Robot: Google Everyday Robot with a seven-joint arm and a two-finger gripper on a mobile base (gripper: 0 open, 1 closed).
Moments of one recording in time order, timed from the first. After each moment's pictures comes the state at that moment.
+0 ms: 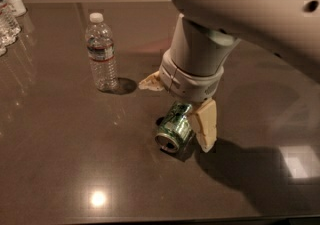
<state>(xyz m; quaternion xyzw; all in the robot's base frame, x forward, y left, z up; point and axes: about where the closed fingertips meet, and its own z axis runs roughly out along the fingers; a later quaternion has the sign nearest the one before) 0.413 -0.029 0.886 -0.91 0.40 0.00 0.10</state>
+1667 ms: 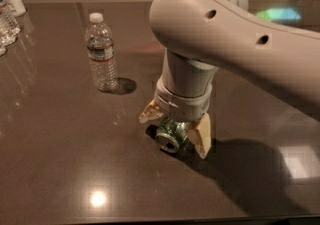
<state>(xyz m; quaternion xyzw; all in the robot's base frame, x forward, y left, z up) 0.402 -0.031 0.838 -0.96 0.28 0.02 0.05</state>
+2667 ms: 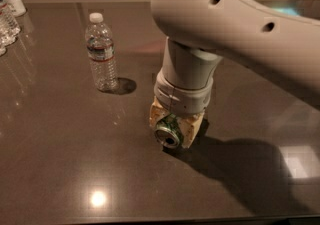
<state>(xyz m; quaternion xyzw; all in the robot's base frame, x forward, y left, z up) 0.402 -0.030 0.851 -0.96 0.27 0.02 0.05</state>
